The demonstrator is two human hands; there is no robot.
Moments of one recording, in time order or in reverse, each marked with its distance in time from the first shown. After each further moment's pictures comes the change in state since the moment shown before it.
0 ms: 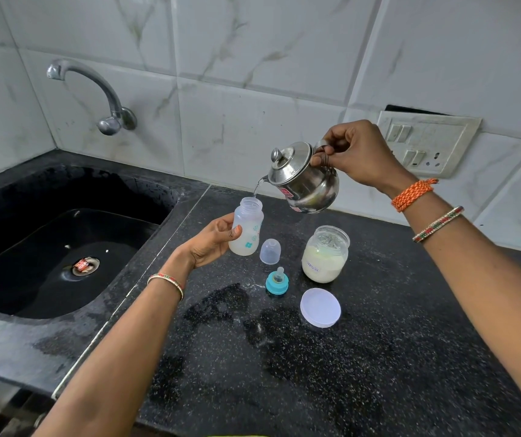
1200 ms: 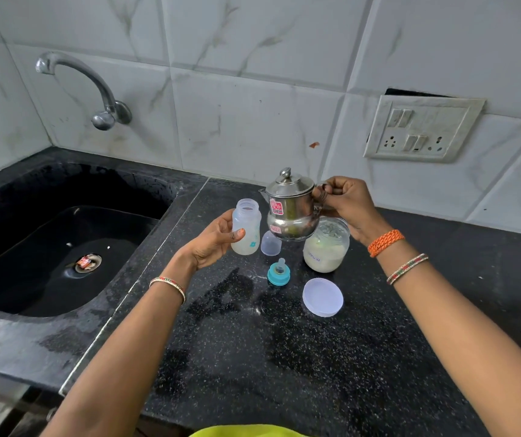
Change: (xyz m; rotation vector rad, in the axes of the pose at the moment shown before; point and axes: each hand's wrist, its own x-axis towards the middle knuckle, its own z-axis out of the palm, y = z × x) left_hand -0.005 -0.011 0.005 -0.012 0.039 -0.022; right_hand -0.054 0.065 0.064 0.646 0.096 0.363
